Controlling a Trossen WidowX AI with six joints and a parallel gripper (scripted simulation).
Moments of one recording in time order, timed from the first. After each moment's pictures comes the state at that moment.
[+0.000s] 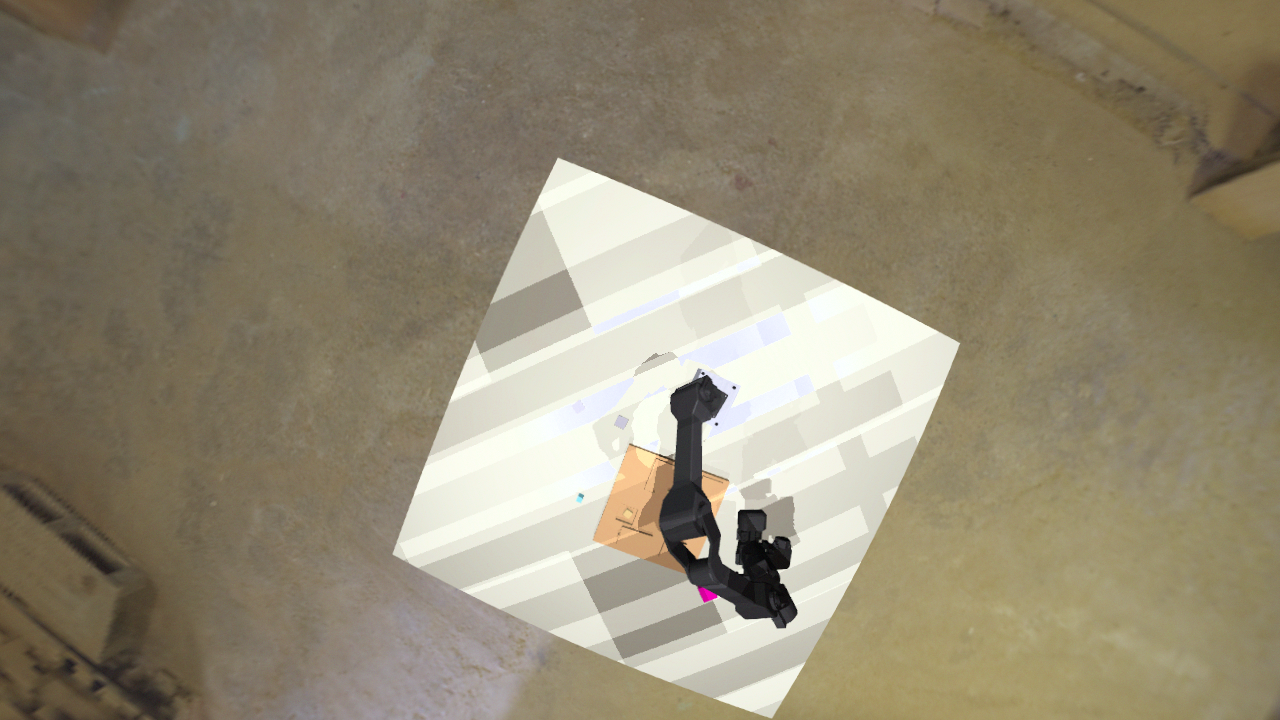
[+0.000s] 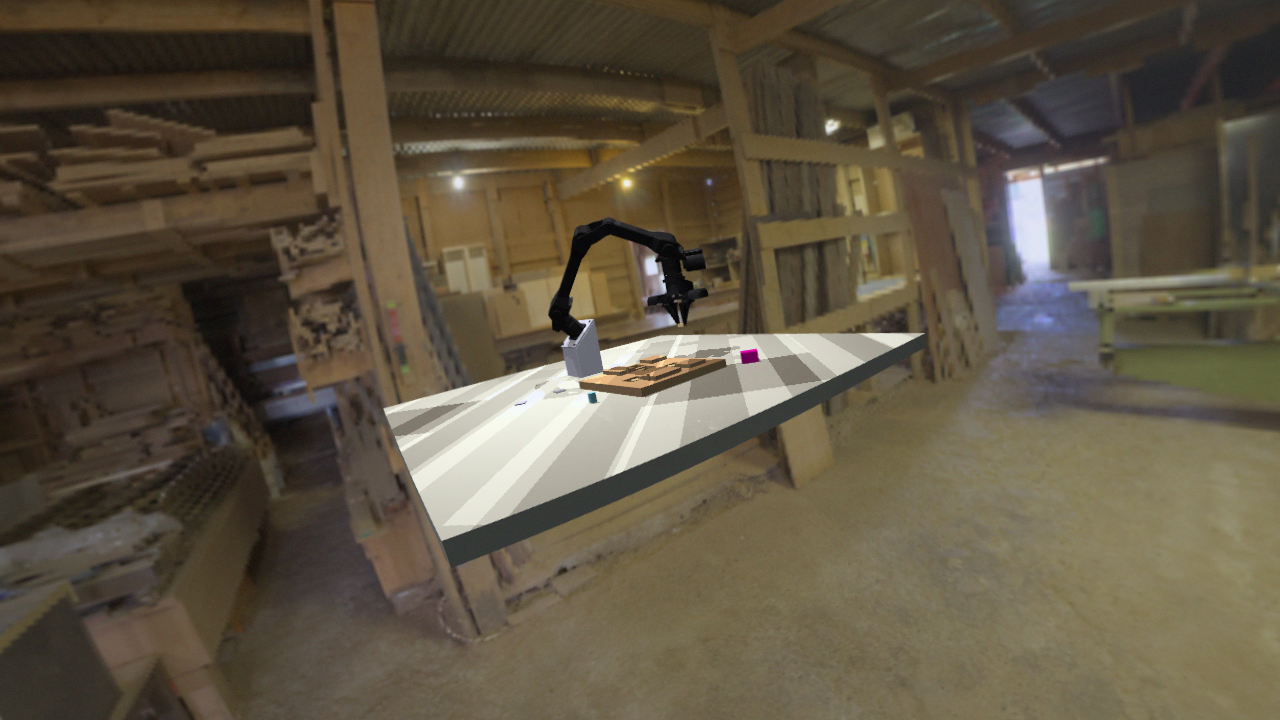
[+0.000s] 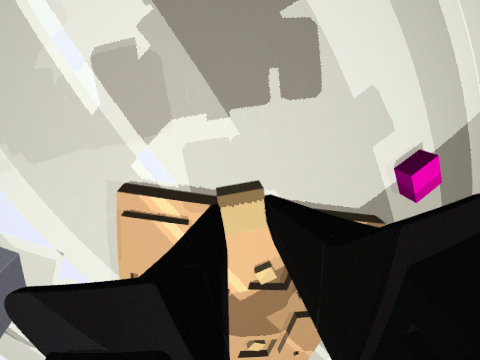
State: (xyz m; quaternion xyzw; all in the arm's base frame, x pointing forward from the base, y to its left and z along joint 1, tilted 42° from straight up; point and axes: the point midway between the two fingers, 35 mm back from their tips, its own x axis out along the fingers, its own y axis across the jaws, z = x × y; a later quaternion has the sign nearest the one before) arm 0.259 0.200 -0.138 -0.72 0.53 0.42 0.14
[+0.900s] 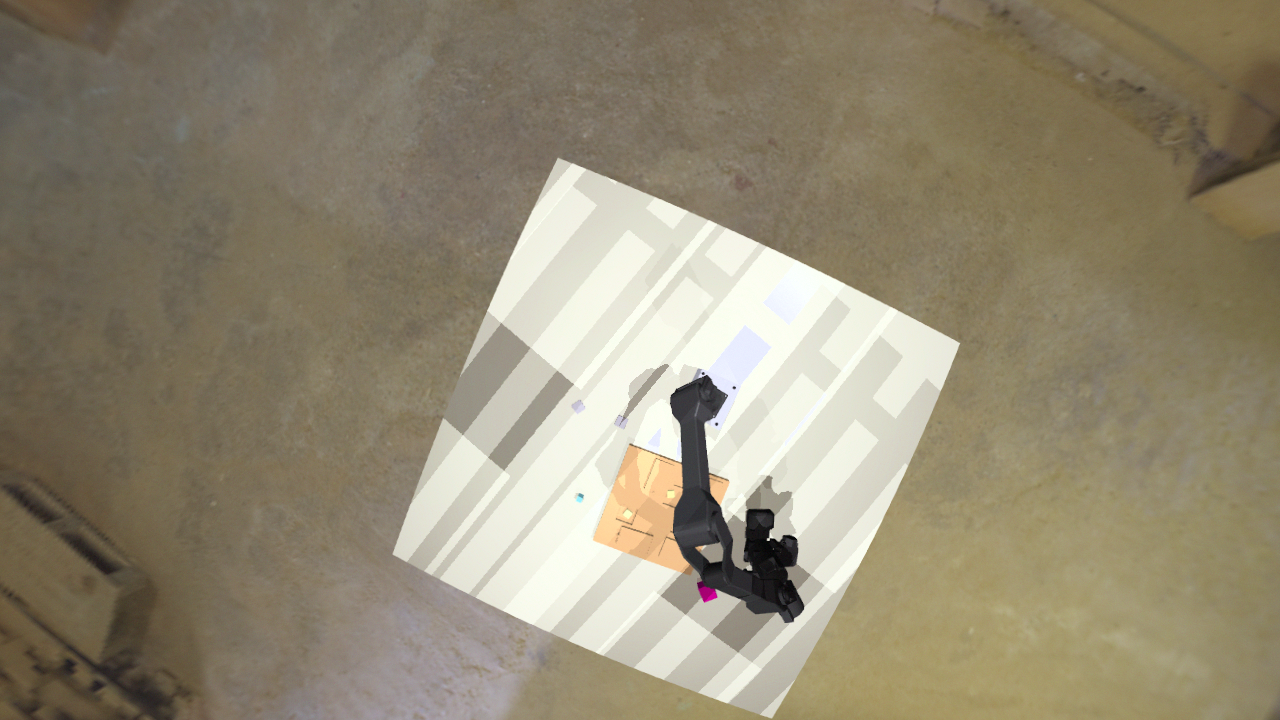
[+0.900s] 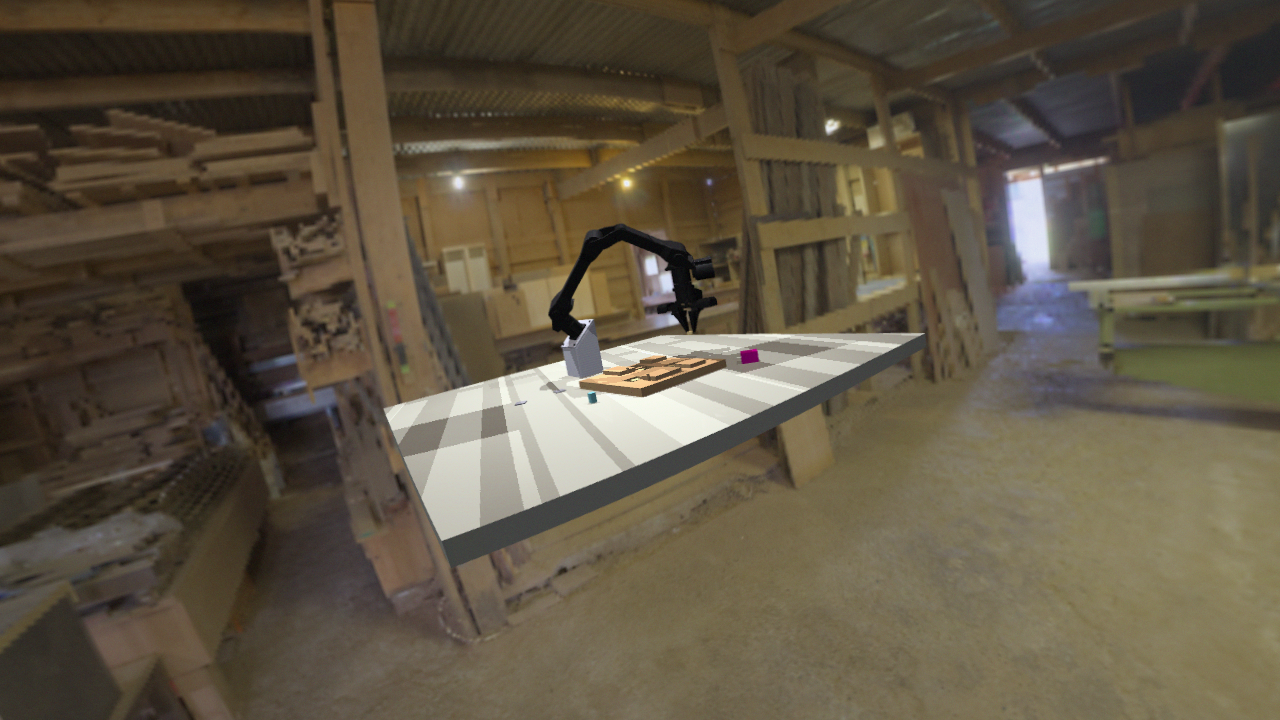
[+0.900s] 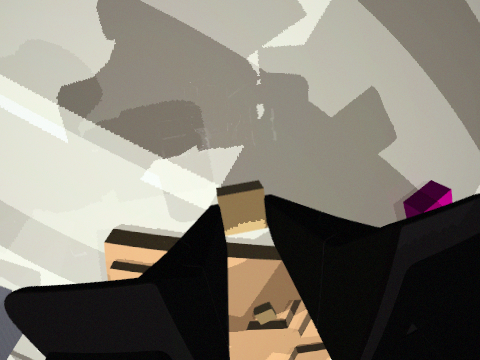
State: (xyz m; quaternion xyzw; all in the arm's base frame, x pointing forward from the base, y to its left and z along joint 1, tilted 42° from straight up) arm 0.259 0.204 -0.182 -0.72 0.53 0.42 0.14
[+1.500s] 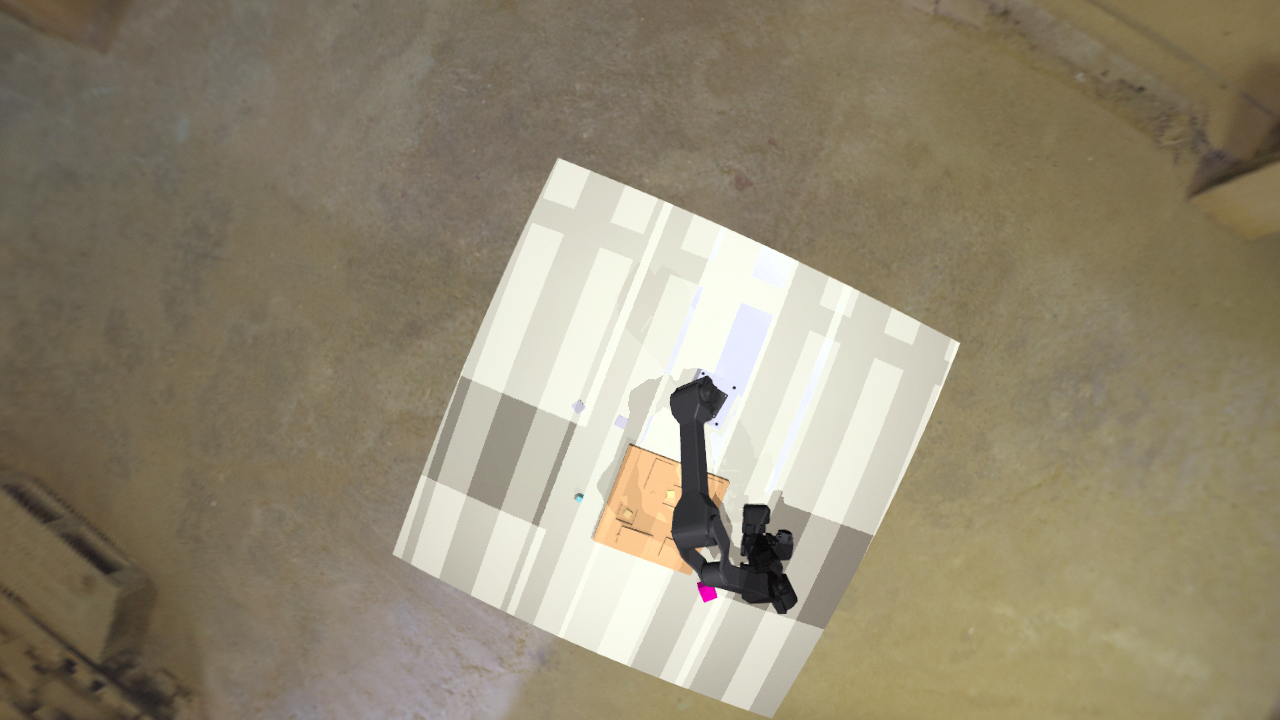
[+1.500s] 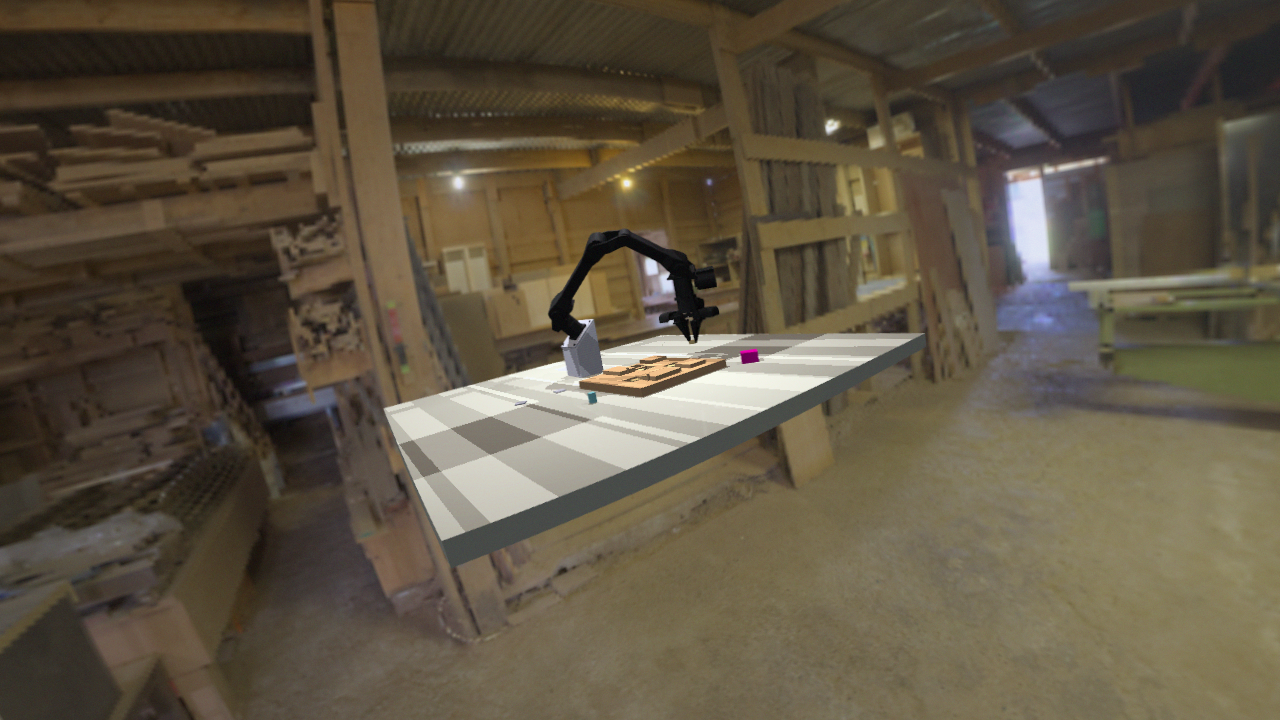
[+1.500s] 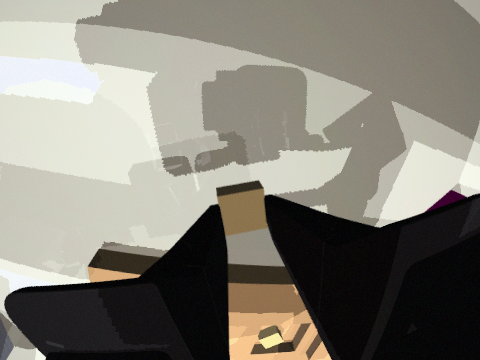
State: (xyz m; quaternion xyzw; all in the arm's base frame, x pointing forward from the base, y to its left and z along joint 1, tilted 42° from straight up) arm 0.262 0.185 -0.205 -0.72 0.53 0.42 0.14
